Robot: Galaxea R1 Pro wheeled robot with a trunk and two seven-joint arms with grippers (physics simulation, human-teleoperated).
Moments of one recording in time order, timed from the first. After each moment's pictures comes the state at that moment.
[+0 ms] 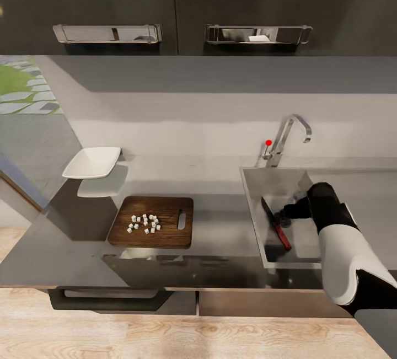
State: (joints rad) left arm -0.17 0.03 -0.60 0.00 0.50 -0.35 0.01; right arm -1.08 -0.10 -0.47 -0.70 0.96 0.93 0.67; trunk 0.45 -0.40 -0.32
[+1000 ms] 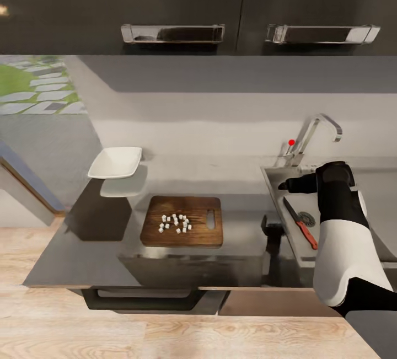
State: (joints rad) left arm -0.17 0.03 -0.60 0.00 0.50 -0.35 0.01; right arm -1.08 -0.04 -0.44 -1.06 0.96 0.99 0.83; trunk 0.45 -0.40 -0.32
